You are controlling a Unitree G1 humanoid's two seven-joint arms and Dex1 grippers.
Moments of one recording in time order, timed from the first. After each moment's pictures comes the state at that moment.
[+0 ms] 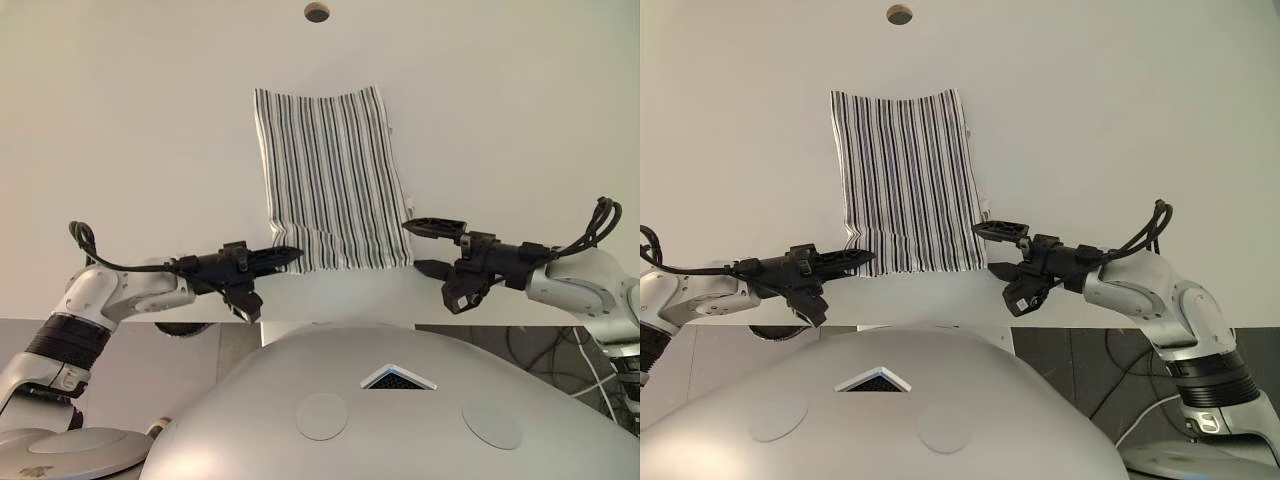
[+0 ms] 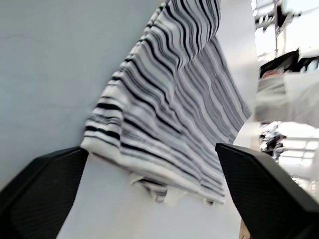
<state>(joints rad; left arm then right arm) 0.21 0.92 -0.38 0.04 0.87 -1.08 0.07 0.33 -0.85 0.17 -0.30 -0.59 -0.77 0.62</state>
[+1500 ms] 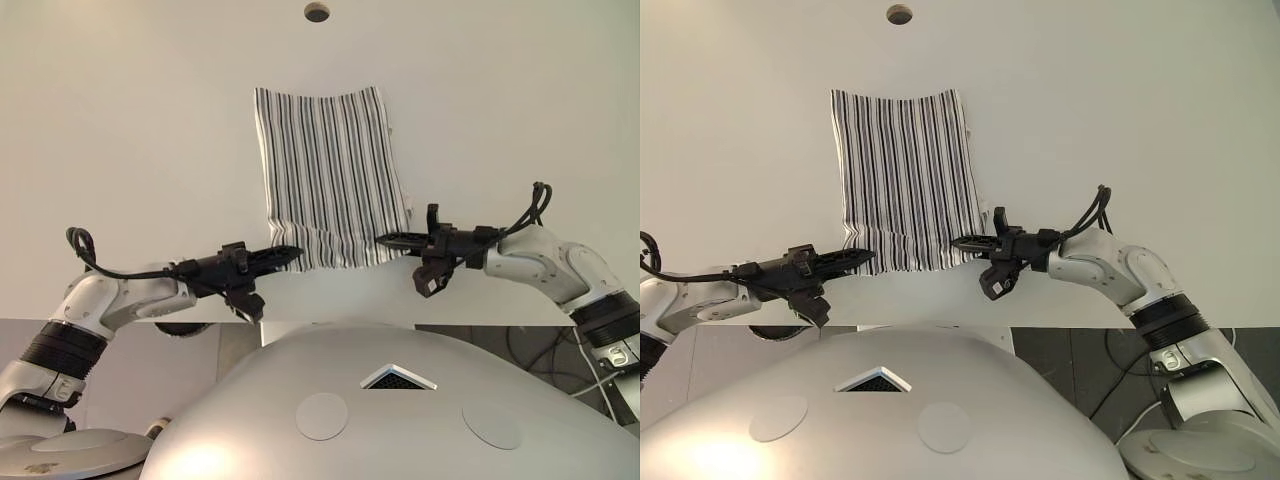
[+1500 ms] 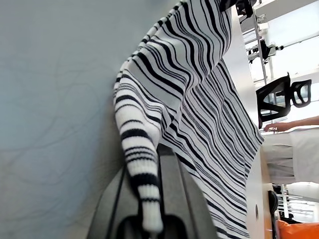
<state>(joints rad) 0.26 0.94 -0.38 -0.04 0.91 -0.99 0.14 0.05 -0.83 0.50 0.00 -0.54 -0.80 0.52</state>
